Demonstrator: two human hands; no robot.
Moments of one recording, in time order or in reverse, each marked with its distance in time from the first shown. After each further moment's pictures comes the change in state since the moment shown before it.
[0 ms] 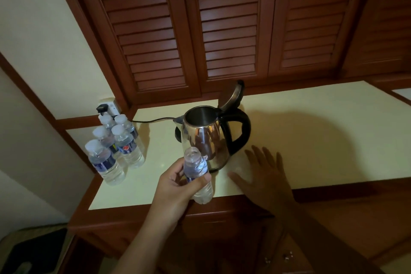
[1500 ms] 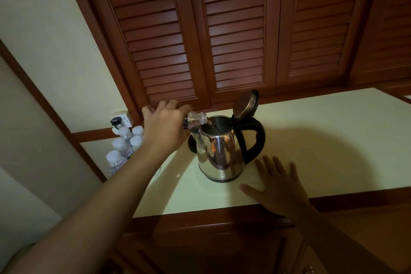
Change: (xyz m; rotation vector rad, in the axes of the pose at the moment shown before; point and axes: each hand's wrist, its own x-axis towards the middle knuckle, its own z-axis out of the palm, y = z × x) left_hand 0.121 0.101 -0.048 1.629 0.250 0.471; right_hand 0.012 0.000 0.003 -0.104 -0.246 0.018
